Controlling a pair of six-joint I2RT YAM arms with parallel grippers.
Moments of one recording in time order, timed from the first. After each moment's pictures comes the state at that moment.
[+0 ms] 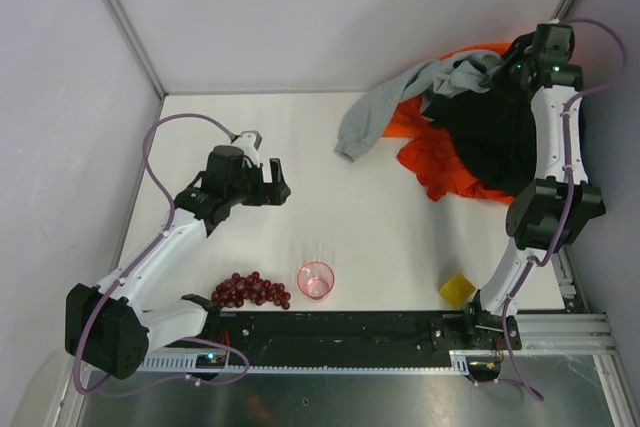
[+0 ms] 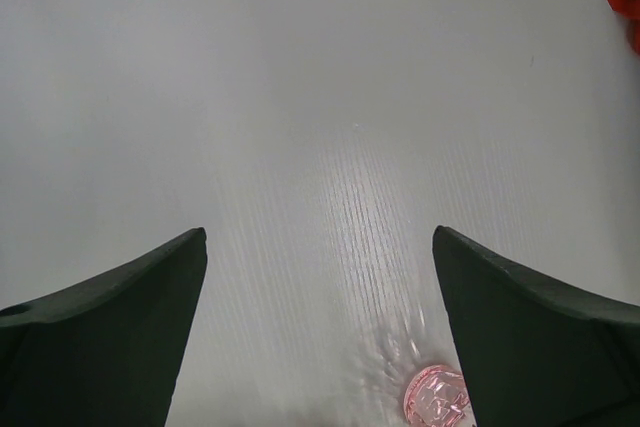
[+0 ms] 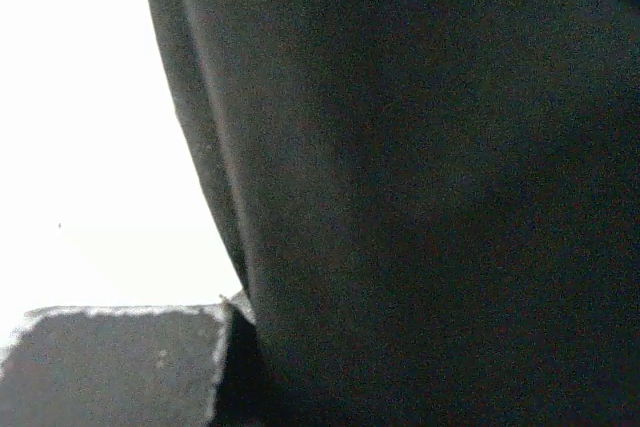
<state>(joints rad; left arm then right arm) -0.38 1.13 0.85 -0.38 0.08 -0.32 -0.17 1.89 2.04 -0.80 -0.21 0.59</state>
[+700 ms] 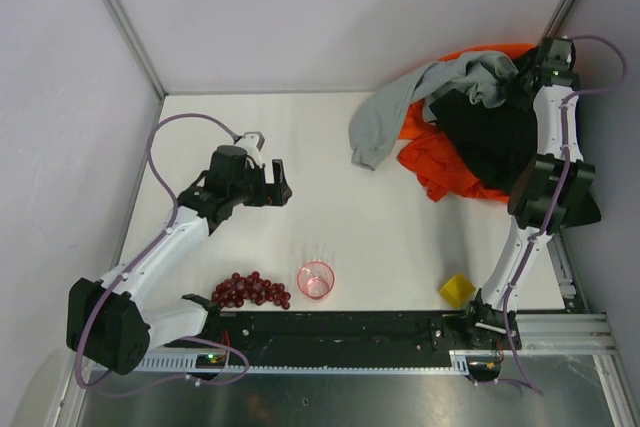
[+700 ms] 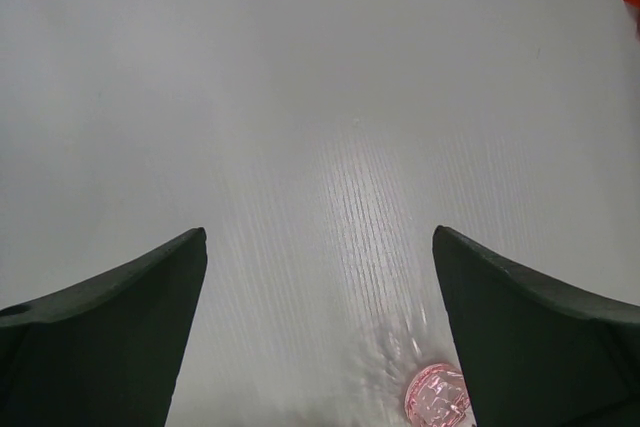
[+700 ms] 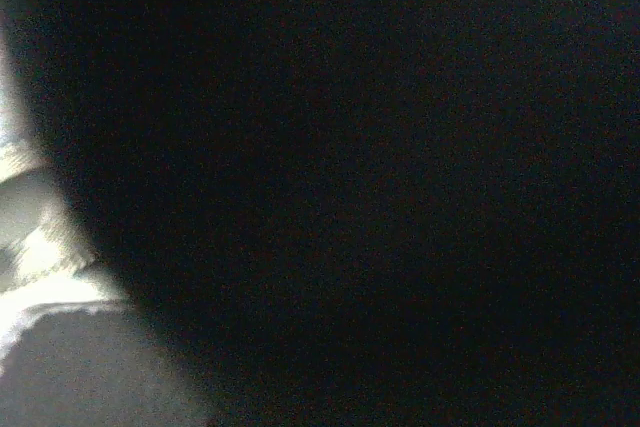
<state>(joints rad) -0.39 1.15 0.85 -0.38 0.08 -0.32 -0.27 2.10 2.14 -0.73 -0.06 0.54</state>
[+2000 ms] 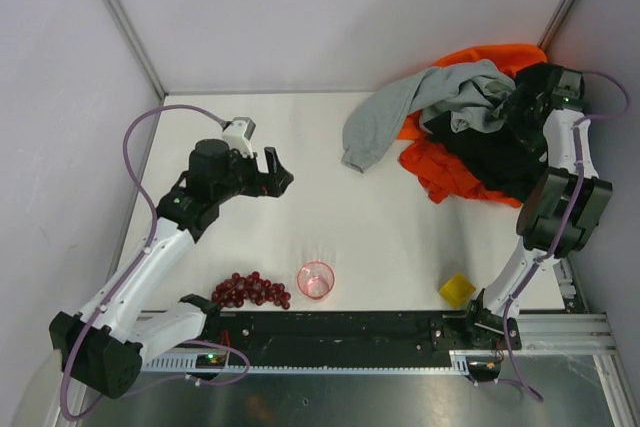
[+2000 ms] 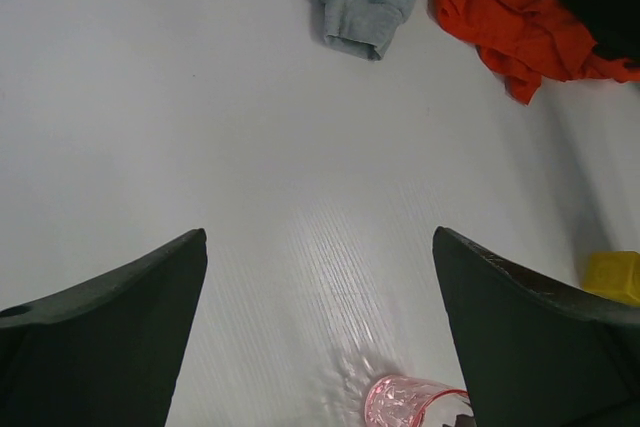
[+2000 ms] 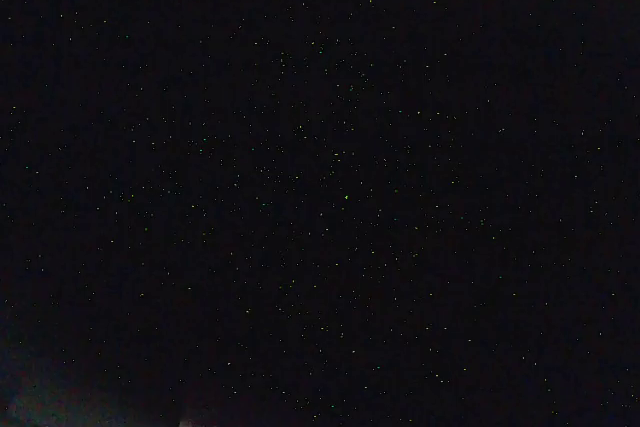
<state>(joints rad) -0.39 1.03 0.93 -0.38 0.16 -0.32 -0.35 1.93 1.73 -0.68 -0.25 0.49</state>
